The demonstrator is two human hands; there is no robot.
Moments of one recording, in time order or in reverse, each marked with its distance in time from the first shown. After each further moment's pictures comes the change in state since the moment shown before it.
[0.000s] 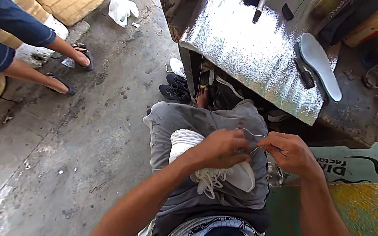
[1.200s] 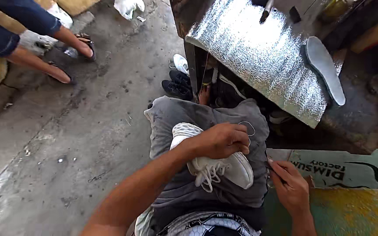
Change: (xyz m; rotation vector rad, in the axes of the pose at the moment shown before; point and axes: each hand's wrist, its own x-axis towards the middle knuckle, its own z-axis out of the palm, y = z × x) left_hand 0.003 -0.010 -0.013 -0.099 -0.009 0.147; right_hand -0.101 -0.028 0.061 -0.040 0.411 0.311
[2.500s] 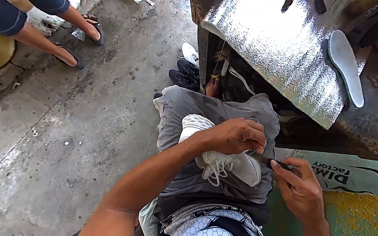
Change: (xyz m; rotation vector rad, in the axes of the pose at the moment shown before) left_hand 0.001 0.002 0.002 -0.089 0.062 0.122; right_hand 0.020 -0.038 -0.010 -0.078 -0.085 -0.102
